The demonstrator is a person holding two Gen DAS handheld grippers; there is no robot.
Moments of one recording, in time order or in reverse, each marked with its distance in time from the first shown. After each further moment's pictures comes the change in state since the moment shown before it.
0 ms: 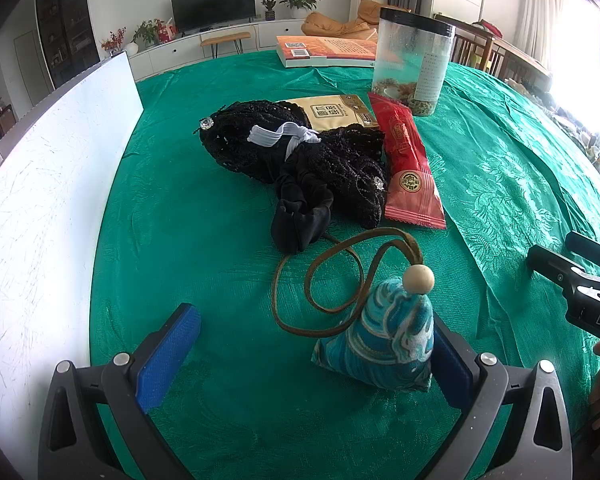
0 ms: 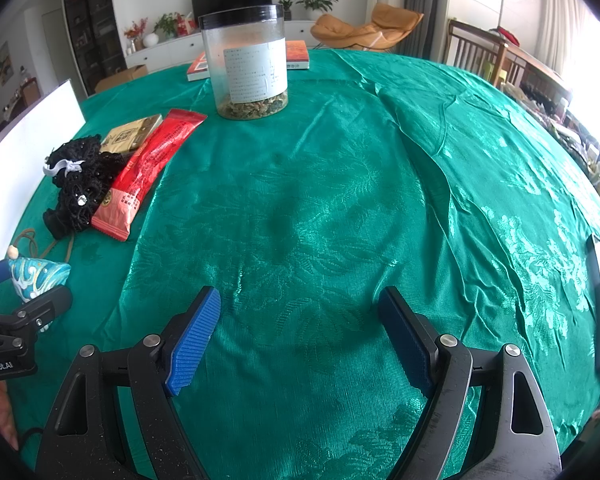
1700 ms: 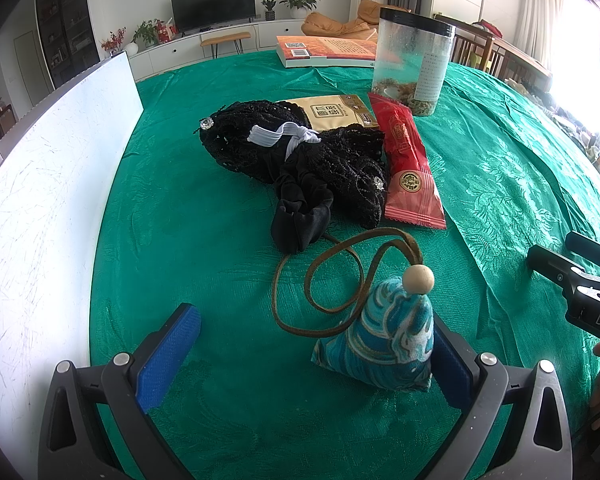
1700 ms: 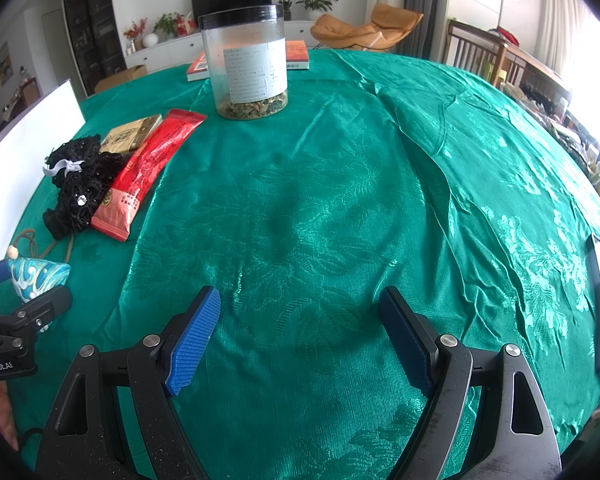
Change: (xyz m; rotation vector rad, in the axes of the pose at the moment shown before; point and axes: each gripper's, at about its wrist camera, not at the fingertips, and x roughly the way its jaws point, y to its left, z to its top) left arm 0.000 0.000 0.000 0.000 0.000 0.000; right arm 0.000 -0.001 0.000 -0.001 -0.001 0.000
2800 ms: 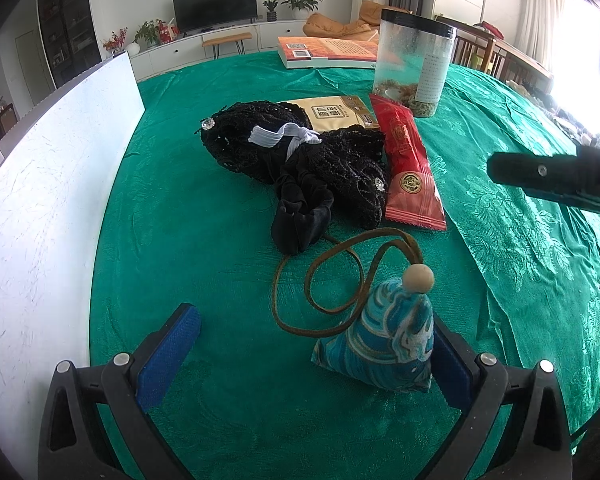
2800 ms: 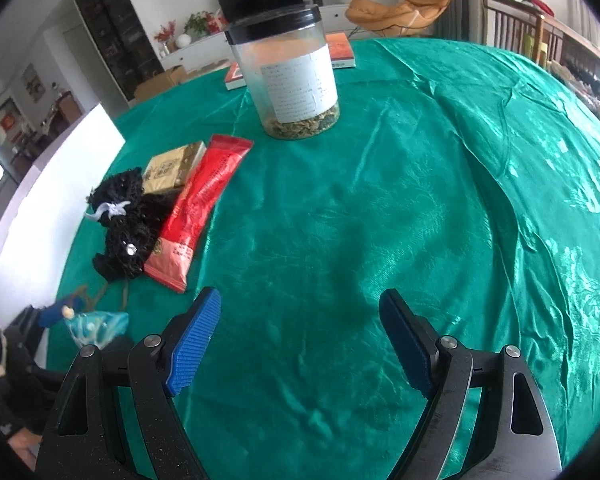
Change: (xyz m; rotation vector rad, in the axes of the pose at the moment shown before) left arm -0.001 0.000 0.001 -0.004 -0.004 0.003; right arm 0.013 0.004 0.051 0.060 0.054 0.272
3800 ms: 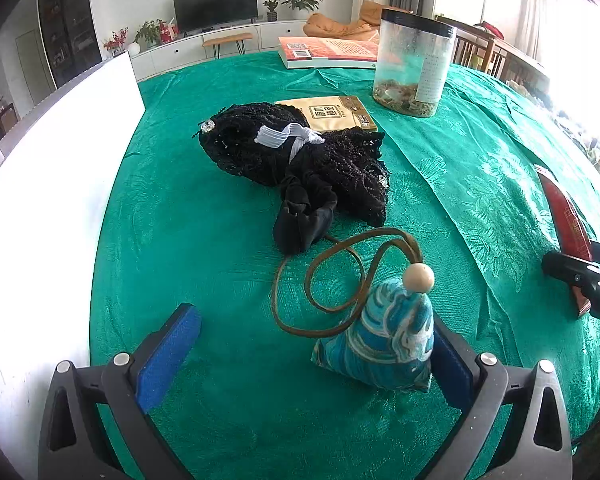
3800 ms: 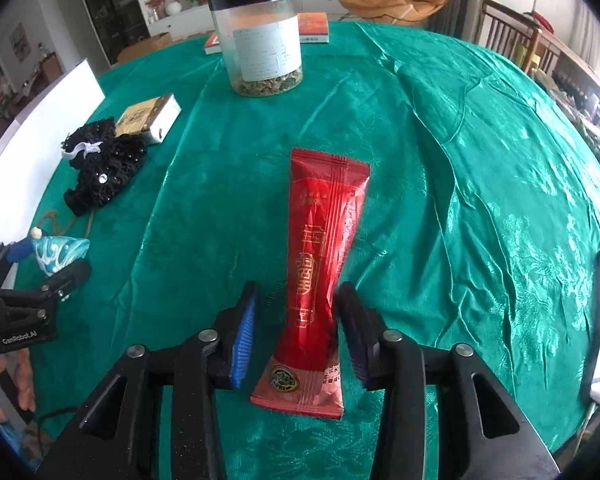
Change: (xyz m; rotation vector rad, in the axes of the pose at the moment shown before) left arm 0.000 0.000 0.000 0.000 0.000 0.000; right arm -0.028 -0.027 -0.041 -0.088 0.082 -0.188
